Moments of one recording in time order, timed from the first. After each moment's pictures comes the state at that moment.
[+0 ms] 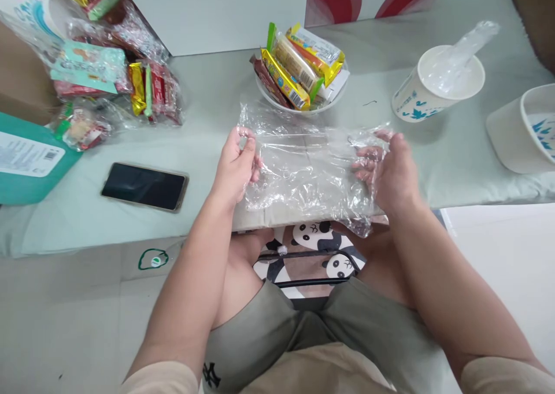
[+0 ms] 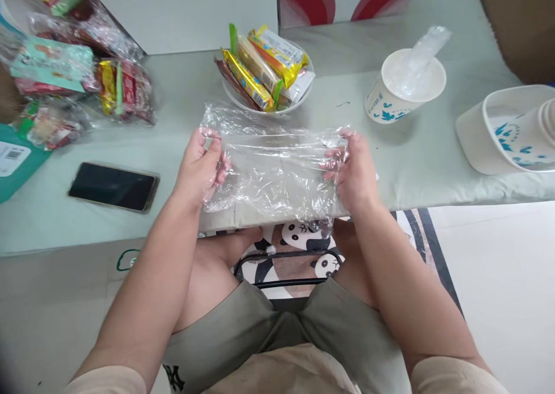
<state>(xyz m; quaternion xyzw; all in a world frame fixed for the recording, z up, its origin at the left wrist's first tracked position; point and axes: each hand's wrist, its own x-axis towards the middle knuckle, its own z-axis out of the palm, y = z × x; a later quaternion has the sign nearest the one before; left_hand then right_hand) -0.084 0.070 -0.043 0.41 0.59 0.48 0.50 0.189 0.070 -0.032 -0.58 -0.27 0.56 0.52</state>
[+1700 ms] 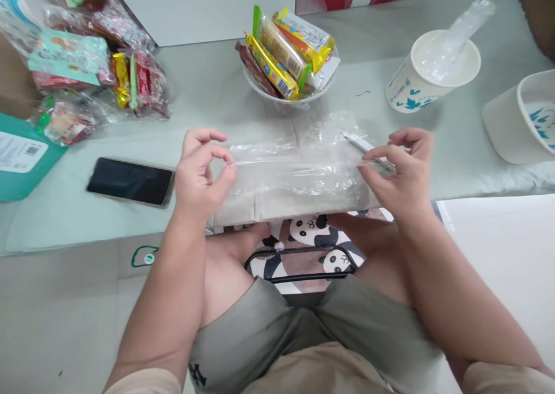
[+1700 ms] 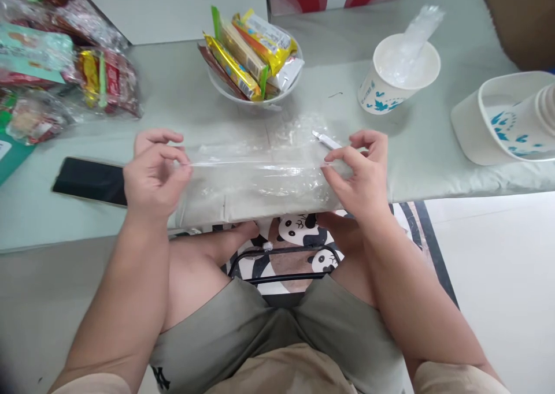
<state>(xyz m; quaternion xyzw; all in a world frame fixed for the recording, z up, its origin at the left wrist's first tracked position) -0.107 0.025 -0.020 0.66 0.52 0.51 0.19 0.230 0.038 -0.033 -0.57 -0.70 0.15 0.41</state>
